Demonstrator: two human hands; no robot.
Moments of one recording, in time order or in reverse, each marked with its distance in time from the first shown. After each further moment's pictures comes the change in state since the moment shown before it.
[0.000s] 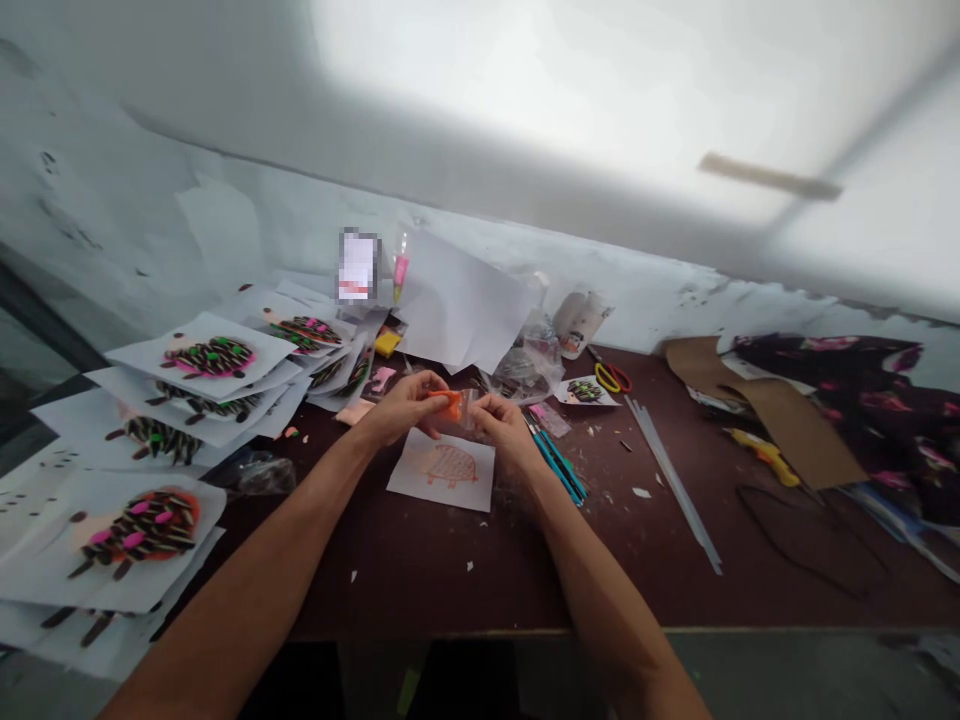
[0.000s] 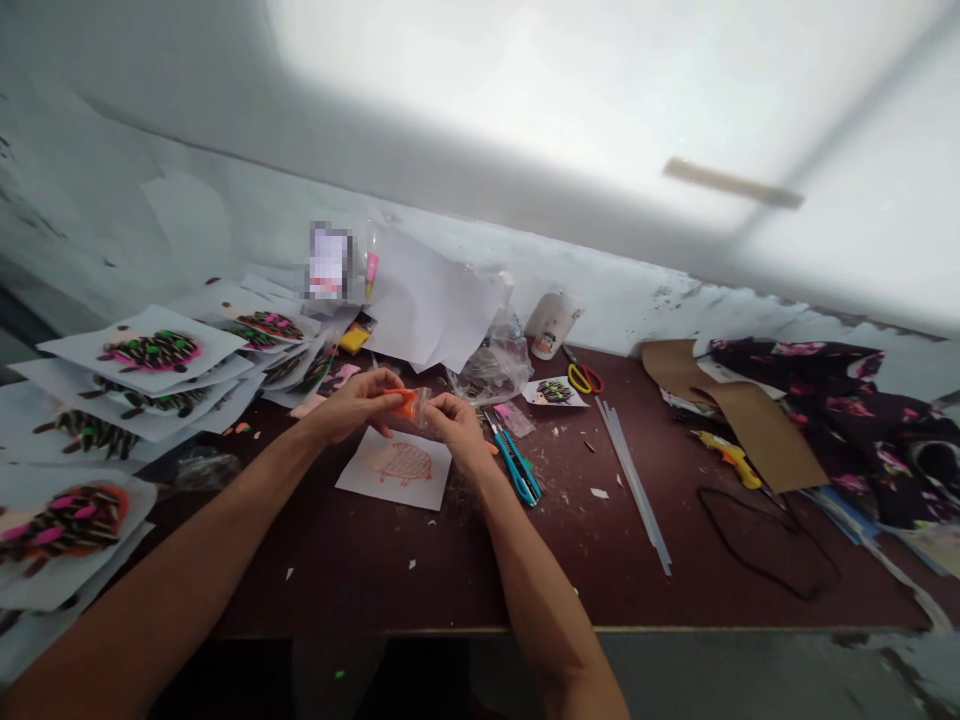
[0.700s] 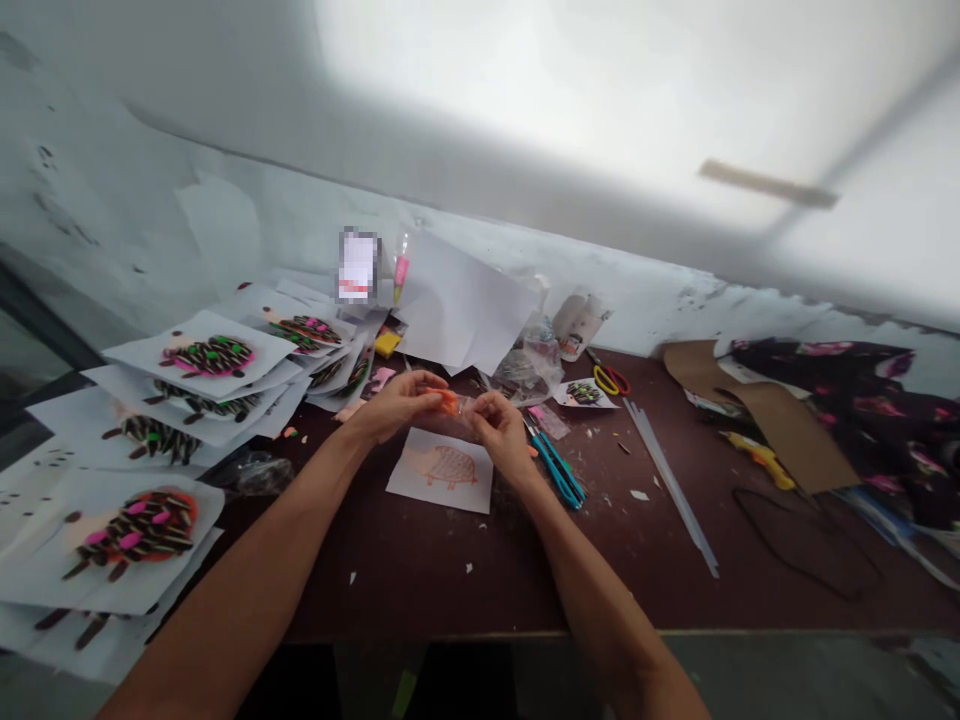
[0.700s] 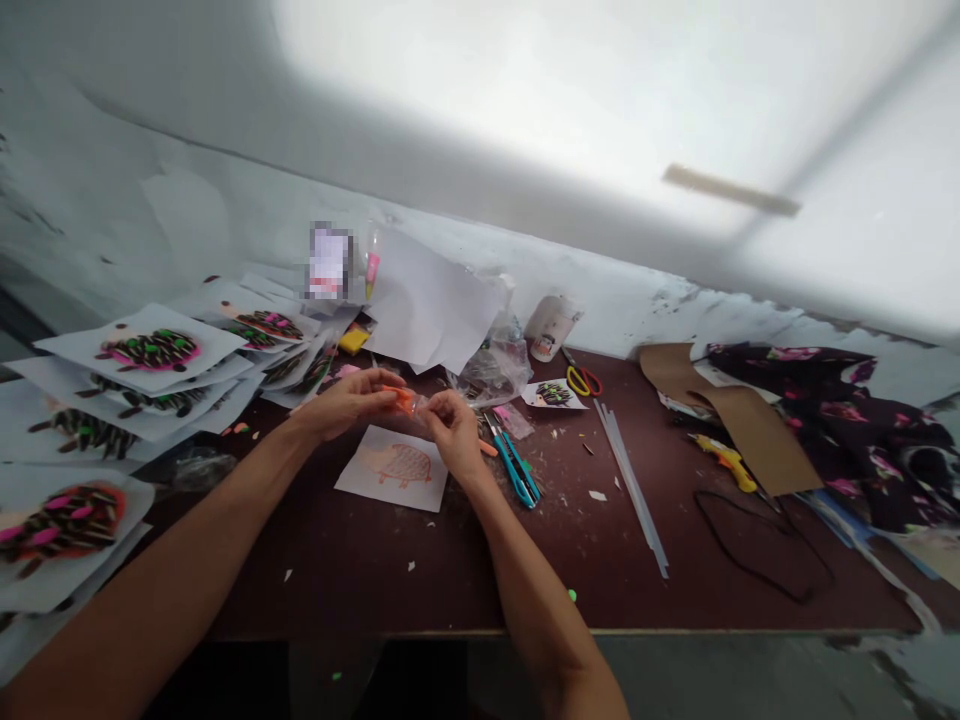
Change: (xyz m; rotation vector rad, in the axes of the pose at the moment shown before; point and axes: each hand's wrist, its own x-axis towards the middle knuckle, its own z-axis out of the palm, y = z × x) left_hand 0.004 -0.009 -0.013 -0.155 -0.051 0.003; right_hand 0.002 0.015 0.005 -0.201 0.109 -0.237
